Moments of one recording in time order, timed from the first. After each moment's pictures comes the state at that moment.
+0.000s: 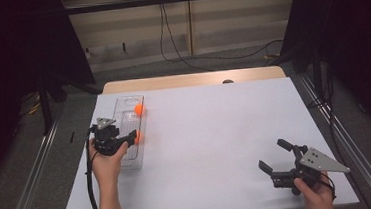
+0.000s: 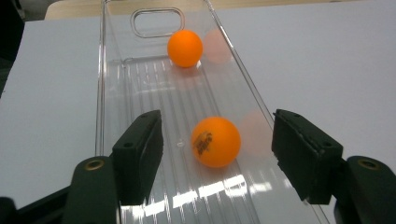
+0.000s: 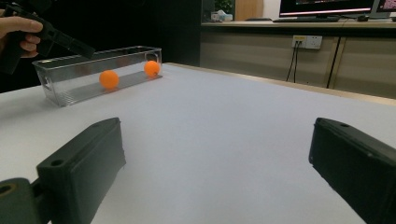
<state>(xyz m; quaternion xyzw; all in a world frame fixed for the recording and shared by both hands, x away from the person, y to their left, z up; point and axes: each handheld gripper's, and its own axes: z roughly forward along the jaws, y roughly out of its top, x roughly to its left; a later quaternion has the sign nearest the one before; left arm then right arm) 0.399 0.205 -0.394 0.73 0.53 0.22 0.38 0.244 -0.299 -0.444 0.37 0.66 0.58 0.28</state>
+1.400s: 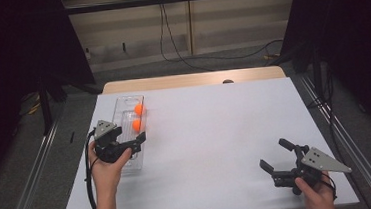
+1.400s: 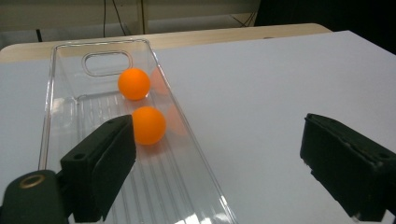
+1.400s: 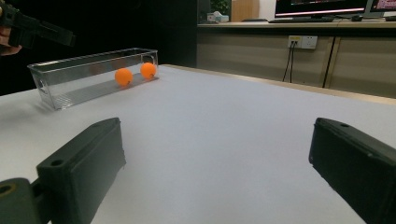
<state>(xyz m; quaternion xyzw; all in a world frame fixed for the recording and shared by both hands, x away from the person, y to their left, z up) 0.372 0.195 -0.380 0.72 0.46 0.20 0.47 0.244 -0.301 -0.443 0.38 0.66 0.58 0.29</state>
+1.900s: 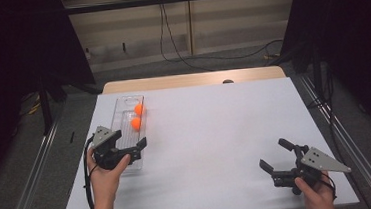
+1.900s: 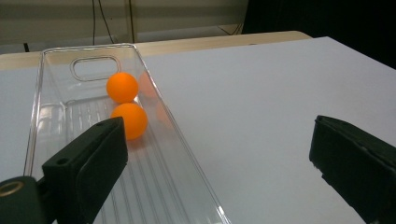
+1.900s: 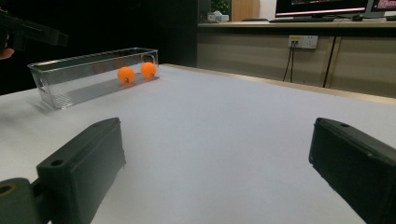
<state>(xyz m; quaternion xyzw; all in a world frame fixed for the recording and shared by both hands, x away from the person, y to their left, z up) 0.356 0.200 -0.386 0.72 0.44 0.21 0.49 0.245 -0.301 -0.443 0.38 0.66 0.58 0.29</state>
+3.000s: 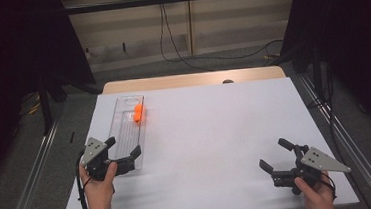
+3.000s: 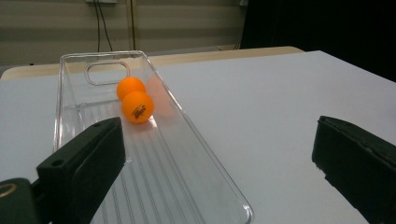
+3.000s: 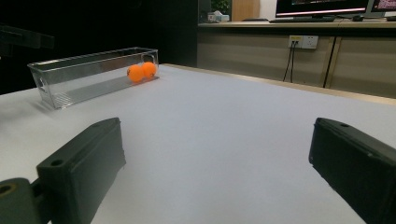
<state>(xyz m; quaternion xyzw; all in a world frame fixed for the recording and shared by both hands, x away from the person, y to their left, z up) 0.335 0.219 -0.399 0.70 0.43 0.23 0.53 0.245 -0.301 -0.443 0.38 0.66 0.58 0.29</state>
